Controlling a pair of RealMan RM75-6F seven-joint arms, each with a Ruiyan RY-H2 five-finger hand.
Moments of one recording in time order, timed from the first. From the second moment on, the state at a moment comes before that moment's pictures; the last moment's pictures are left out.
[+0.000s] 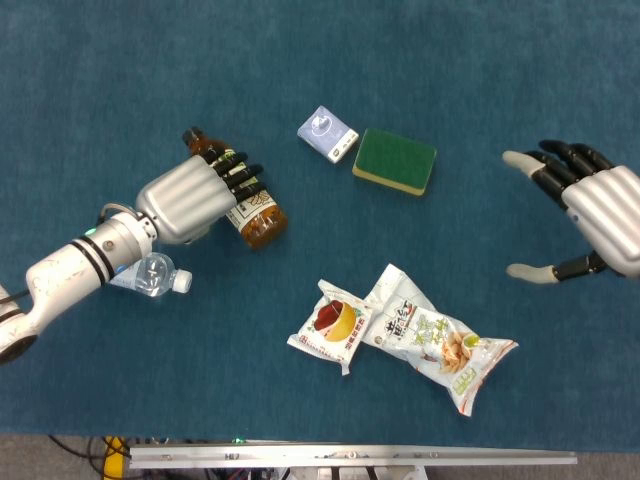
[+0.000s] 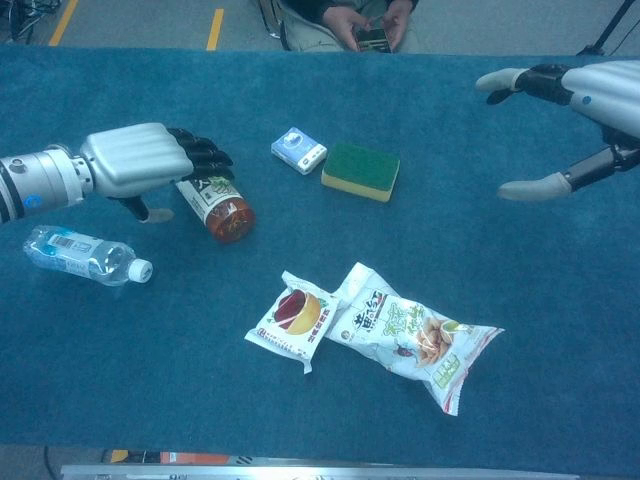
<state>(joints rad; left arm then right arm) -0.81 -1.35 0.05 -1.33 1.72 0.81 0.13 0.55 -0.92 -0.02 -2.09 -1.33 1.05 -0.22</state>
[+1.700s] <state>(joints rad) -0.75 -1.31 0.10 -1.34 1.56 0.84 0.22 0.49 -0.91 0.02 -2.09 -1.38 1.02 -0.15</state>
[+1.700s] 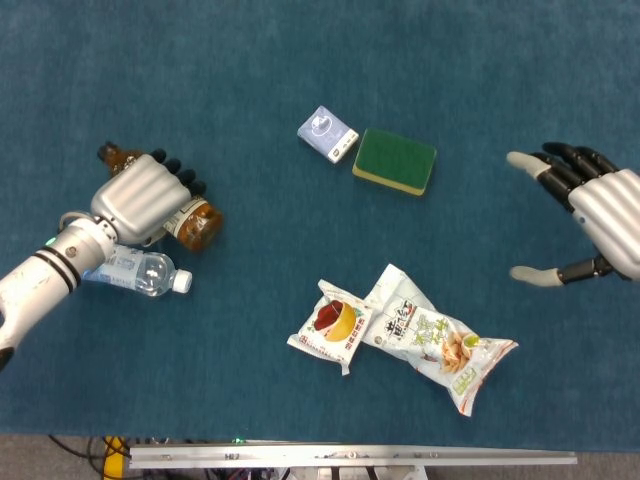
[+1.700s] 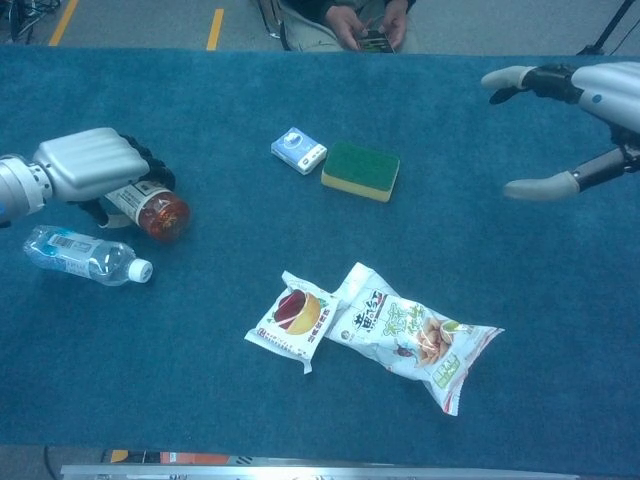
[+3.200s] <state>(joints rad) -0.67 -1.09 0.01 -1.66 1.41 0.98 0.39 0.44 -0.88 0.04 -2.07 -1.41 1.07 -0.14</state>
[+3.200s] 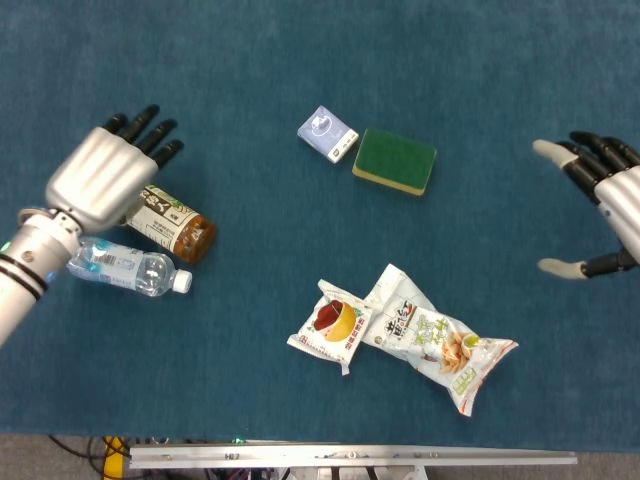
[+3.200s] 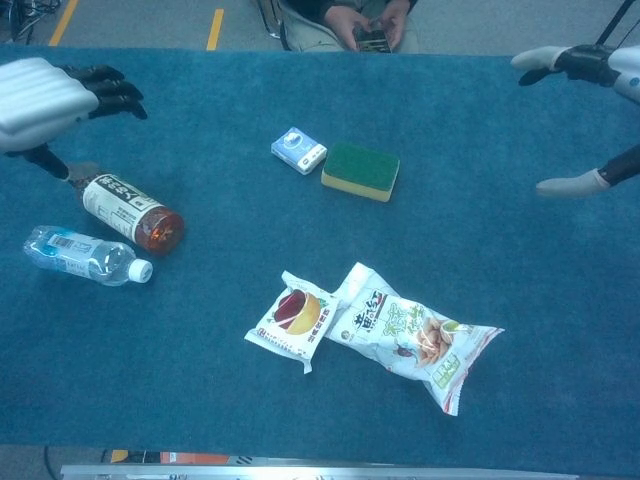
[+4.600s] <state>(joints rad) -0.06 -1.04 0.10 -1.85 1.49 1.64 0.26 0.11 -1.00 -0.06 -1.89 -1.53 1.46 -0.16</state>
